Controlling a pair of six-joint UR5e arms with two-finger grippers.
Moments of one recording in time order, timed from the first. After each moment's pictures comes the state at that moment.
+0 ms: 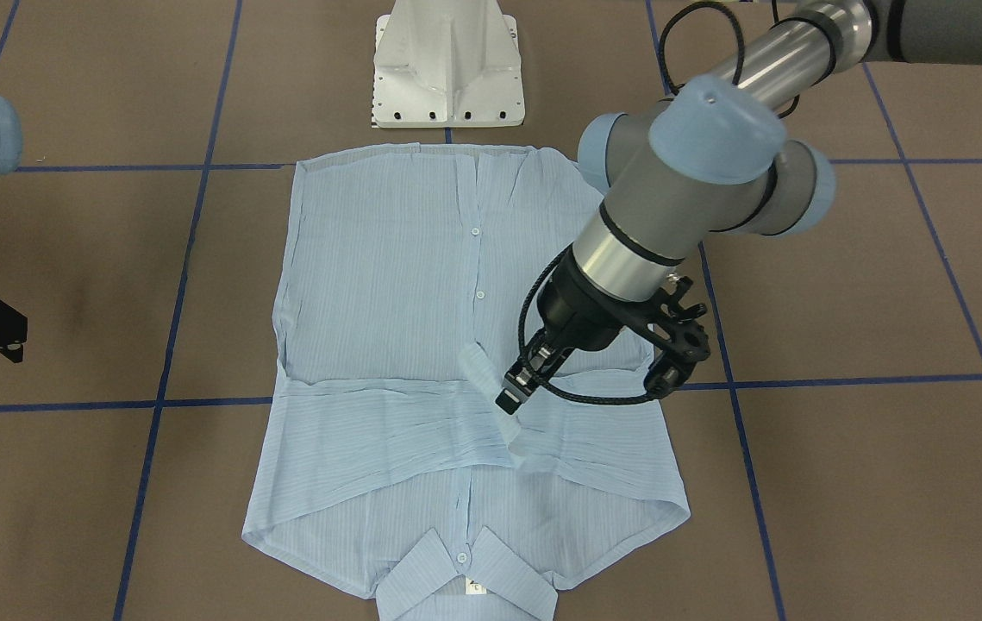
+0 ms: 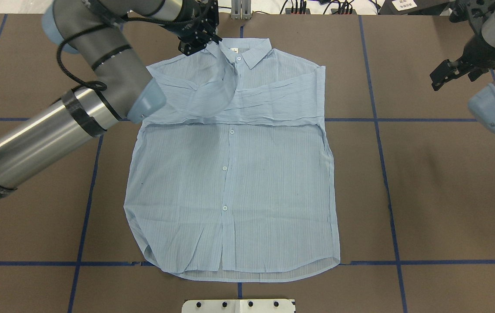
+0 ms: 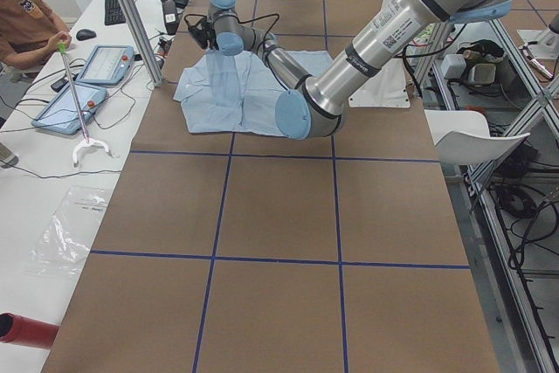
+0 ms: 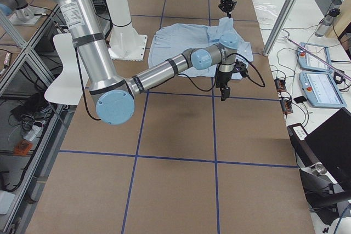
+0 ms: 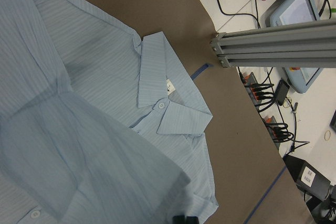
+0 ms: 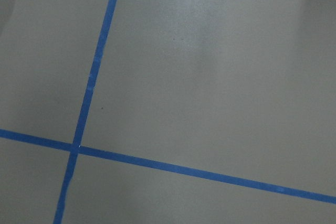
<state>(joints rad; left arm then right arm) -0.83 -2.48 -1.29 -2.18 -2.00 -2.07 1.15 -1.23 1.69 -1.65 2.14 0.34</state>
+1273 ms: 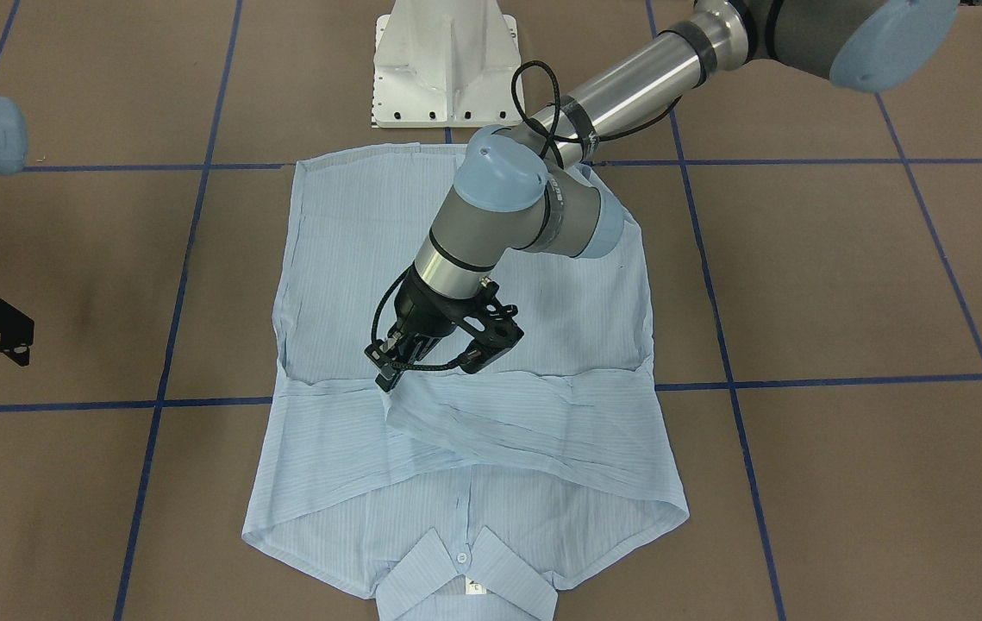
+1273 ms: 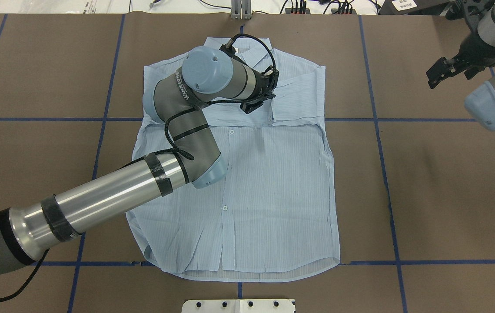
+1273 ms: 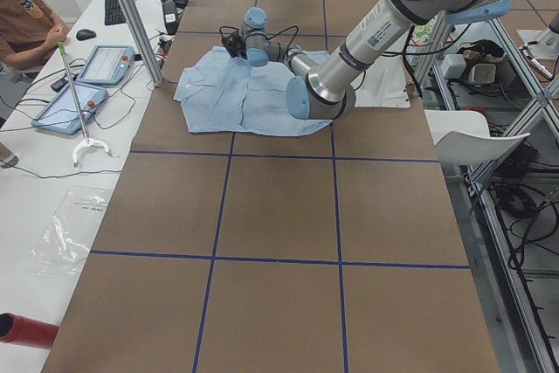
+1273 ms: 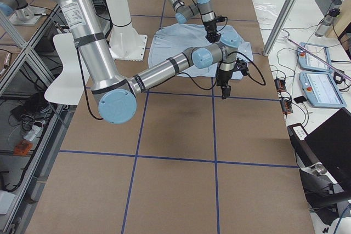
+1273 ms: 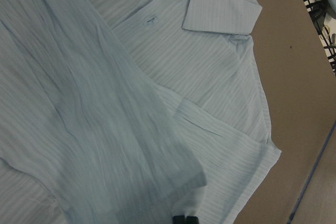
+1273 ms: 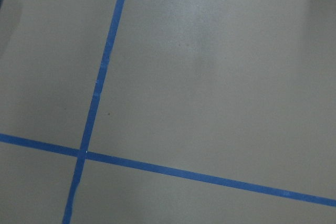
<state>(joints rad) -0.61 -2.59 -1.03 -2.41 -1.77 -2.06 1.15 -1.22 1.68 -1.65 2.14 0.35</state>
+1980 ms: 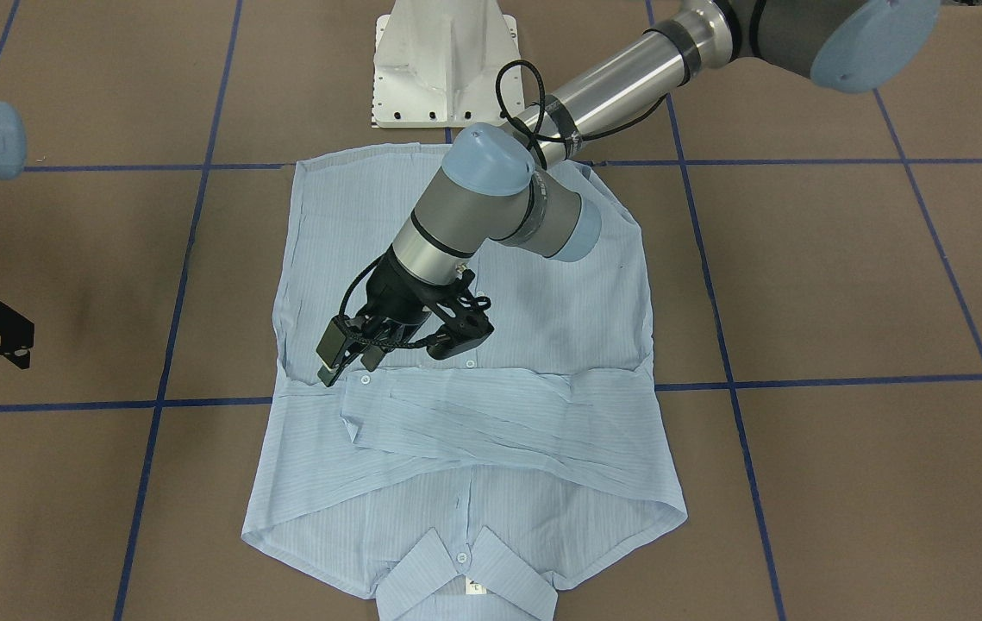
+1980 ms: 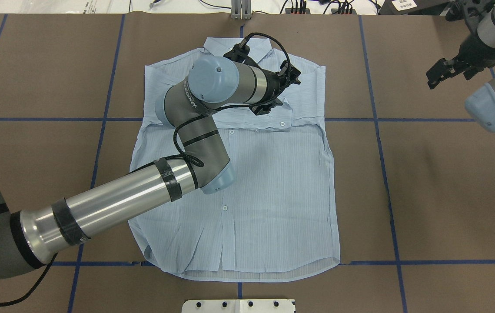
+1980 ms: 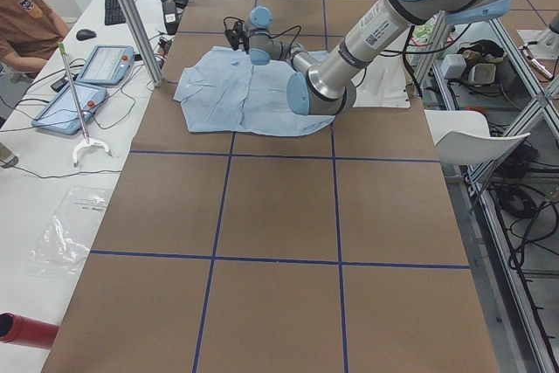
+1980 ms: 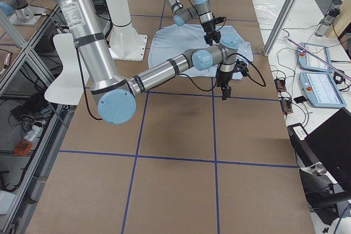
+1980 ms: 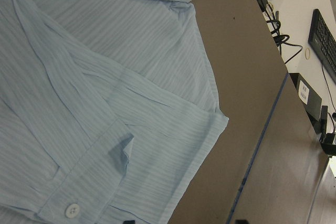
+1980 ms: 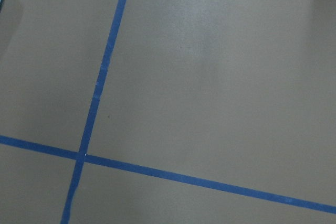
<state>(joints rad) -0.59 -2.62 -1.01 -2.54 -1.73 -2.01 1.15 -1.23 1.67 -1.60 2.15 0.36</state>
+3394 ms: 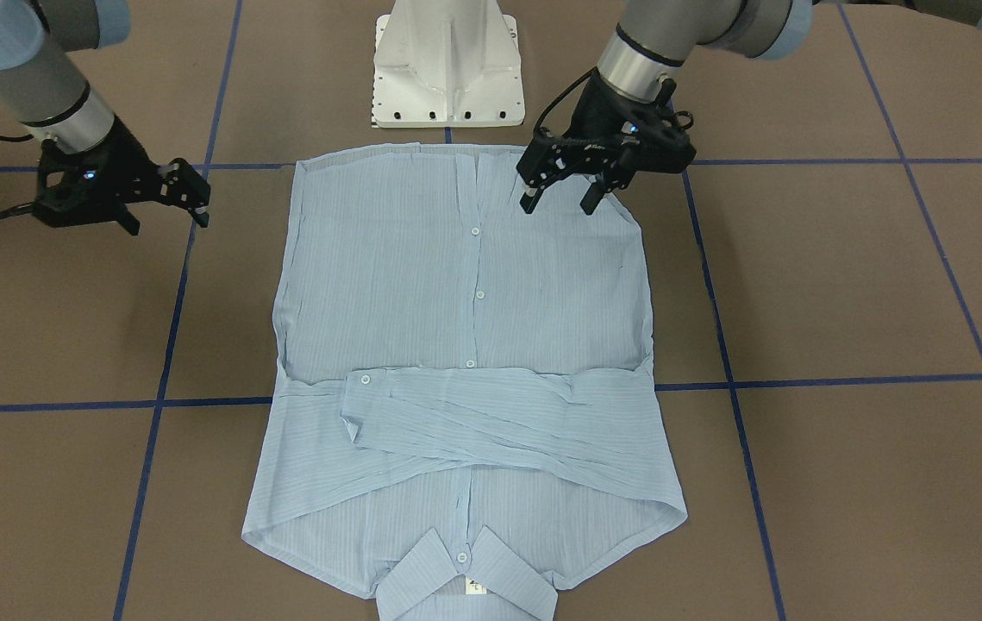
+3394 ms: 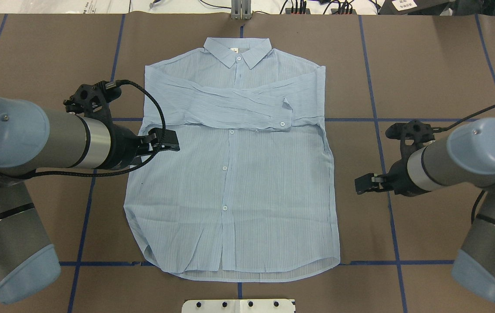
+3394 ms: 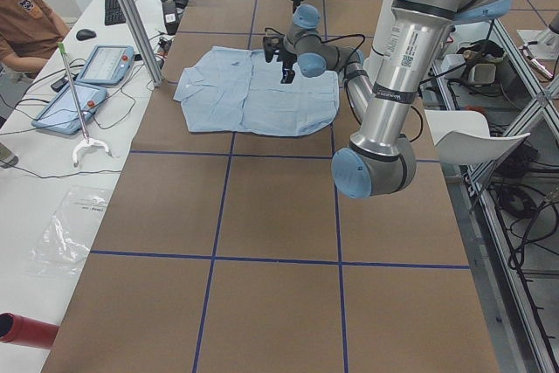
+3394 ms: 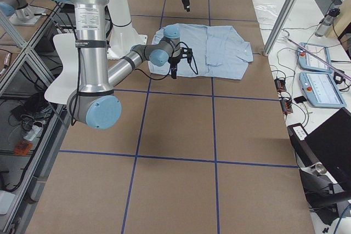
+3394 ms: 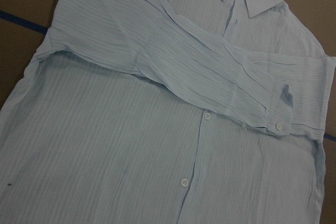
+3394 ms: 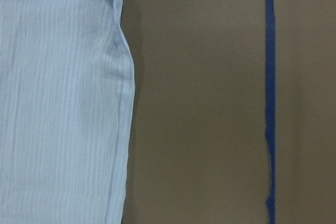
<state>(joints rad) -0.57 -1.91 -2.11 -1.83 -1.81 -1.53 0.56 -1.52 2.09 -1.34 1.94 1.19</state>
